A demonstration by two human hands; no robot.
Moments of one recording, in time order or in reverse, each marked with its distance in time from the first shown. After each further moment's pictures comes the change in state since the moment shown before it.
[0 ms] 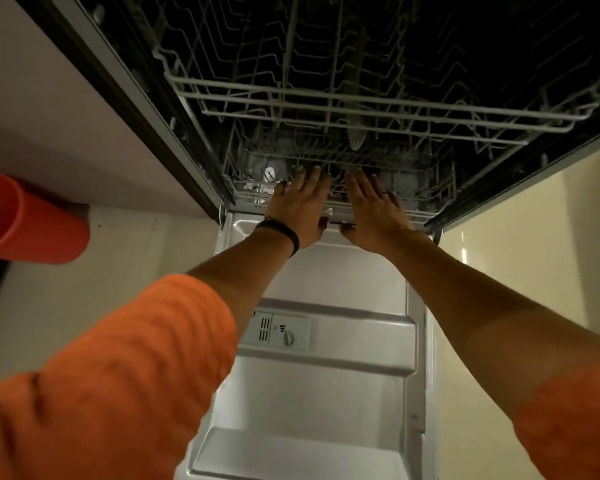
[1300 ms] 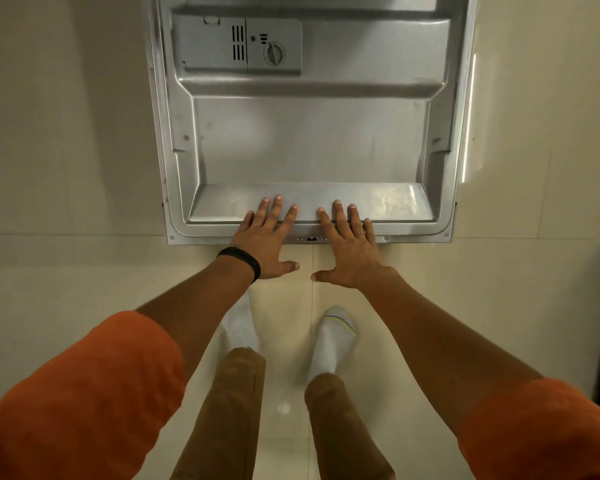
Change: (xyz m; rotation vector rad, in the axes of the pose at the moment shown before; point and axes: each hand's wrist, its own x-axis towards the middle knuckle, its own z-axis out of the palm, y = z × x) left_hand -0.412 0.081 0.357 -0.104 -0.628 0.144; right_hand -0.399 -0.066 0.419 0.133 -0.449 0.040
